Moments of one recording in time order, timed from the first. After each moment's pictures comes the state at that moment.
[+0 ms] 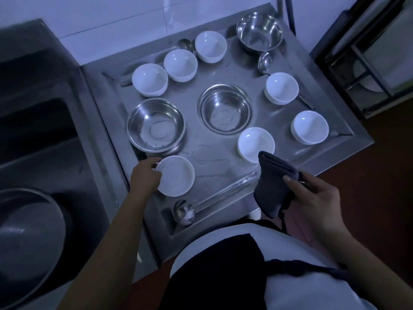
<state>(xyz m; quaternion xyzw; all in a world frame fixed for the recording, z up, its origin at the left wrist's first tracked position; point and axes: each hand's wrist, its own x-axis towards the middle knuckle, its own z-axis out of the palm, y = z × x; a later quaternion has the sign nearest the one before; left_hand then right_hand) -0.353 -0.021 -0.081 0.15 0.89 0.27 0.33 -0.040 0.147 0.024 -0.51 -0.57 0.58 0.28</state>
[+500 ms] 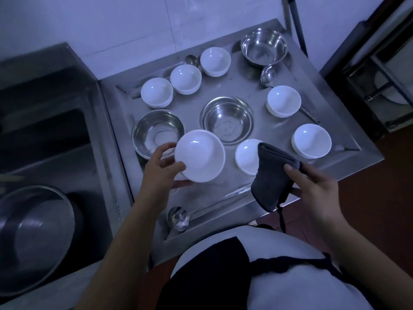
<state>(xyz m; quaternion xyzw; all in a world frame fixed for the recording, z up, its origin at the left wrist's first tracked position) -0.285 0.024 0.027 0.00 0.68 0.61 0.40 -0.043 0.204 0.041 -0.50 -0.54 0.63 0.25</state>
